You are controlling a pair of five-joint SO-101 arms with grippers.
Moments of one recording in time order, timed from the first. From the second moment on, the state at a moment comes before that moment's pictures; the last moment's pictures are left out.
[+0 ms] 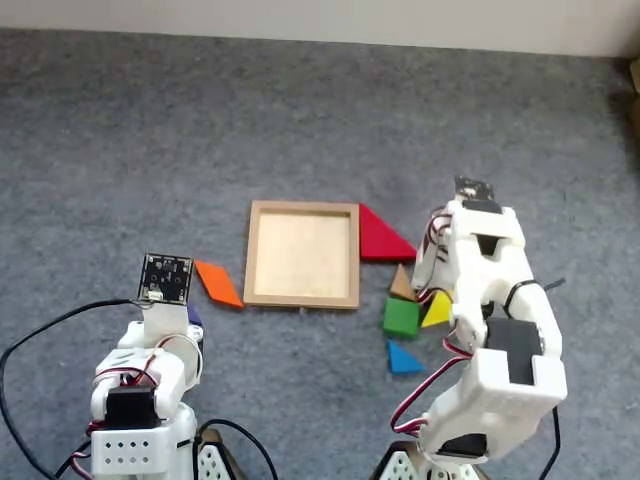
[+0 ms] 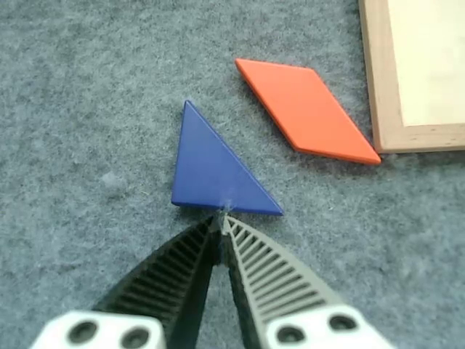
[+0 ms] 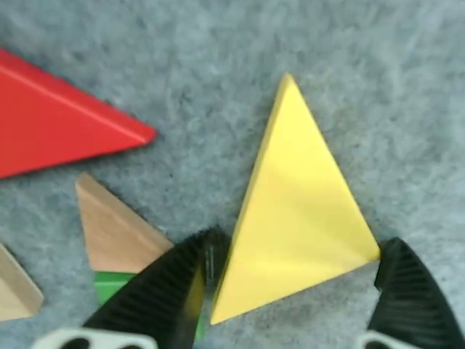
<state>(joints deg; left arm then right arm) -8.8 -103.7 96.0 71.8 -2.3 -0.2 12.5 24.3 66.9 -4.6</state>
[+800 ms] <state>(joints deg) -8.8 -103.7 96.0 71.8 -2.3 -0.4 5.0 25.4 68.5 -4.5</state>
